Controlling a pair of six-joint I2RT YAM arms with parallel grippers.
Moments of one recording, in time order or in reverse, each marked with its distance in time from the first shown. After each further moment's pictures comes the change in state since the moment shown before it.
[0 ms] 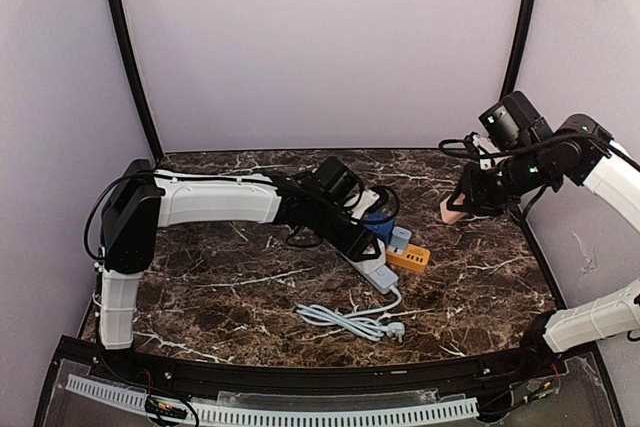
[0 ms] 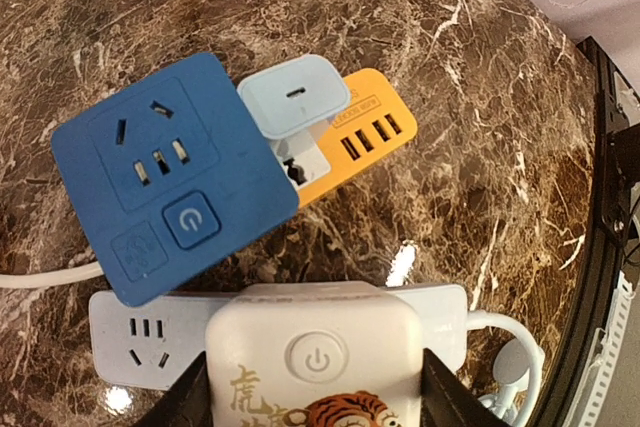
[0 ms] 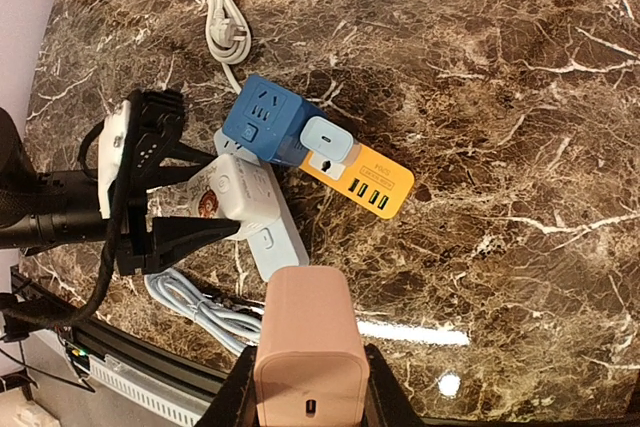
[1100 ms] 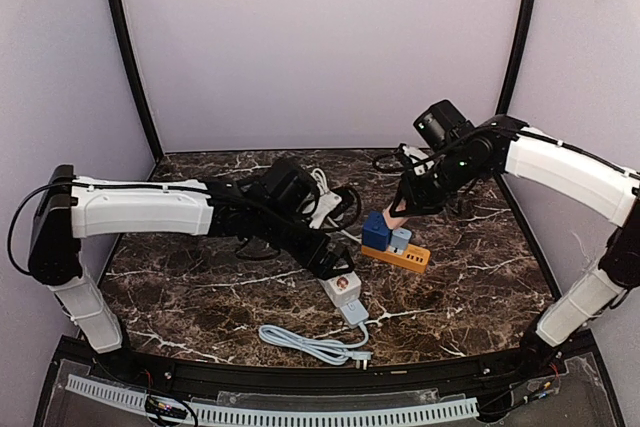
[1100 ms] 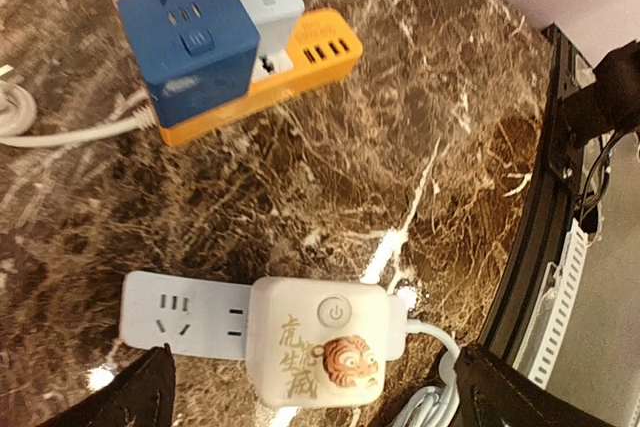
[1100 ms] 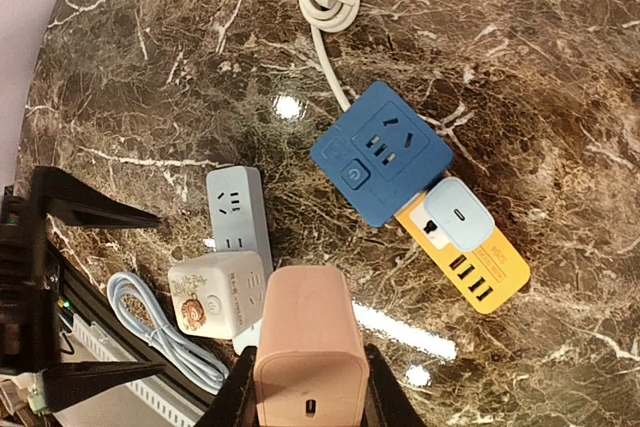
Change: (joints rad) left arm -0.031 -0.354 -0.380 0.030 -0.022 -0.064; right arm 0.002 0.325 0.022 0.243 -0.215 -0.220
